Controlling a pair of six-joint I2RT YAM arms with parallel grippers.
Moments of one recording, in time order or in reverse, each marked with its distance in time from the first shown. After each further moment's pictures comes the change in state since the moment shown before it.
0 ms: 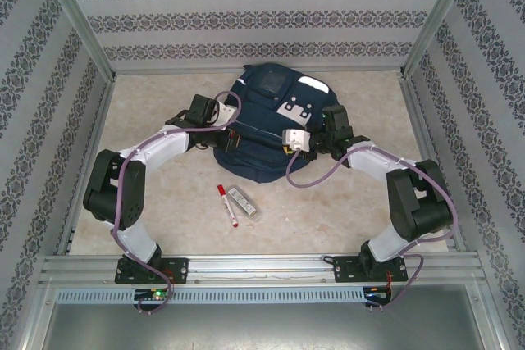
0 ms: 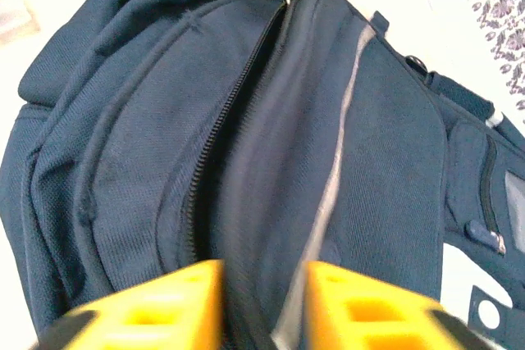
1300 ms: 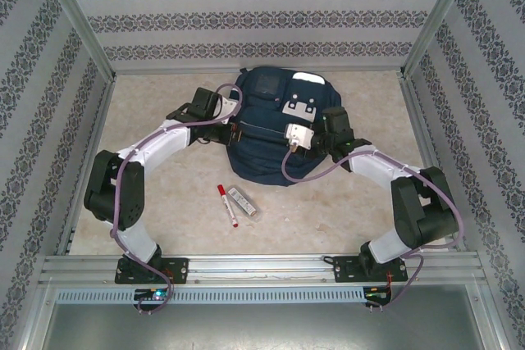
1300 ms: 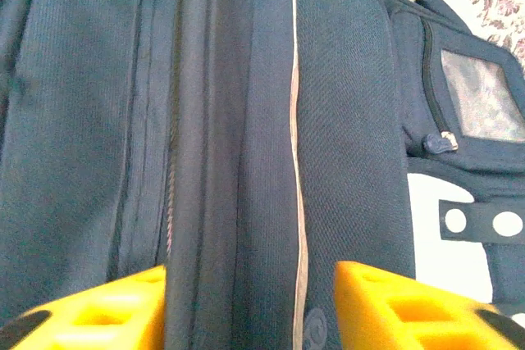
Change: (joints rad) left arm -0.033 0.000 0.097 -0.097 -0.039 -0.035; right arm 0.034 -0.056 -0.027 0.016 0.218 0.179
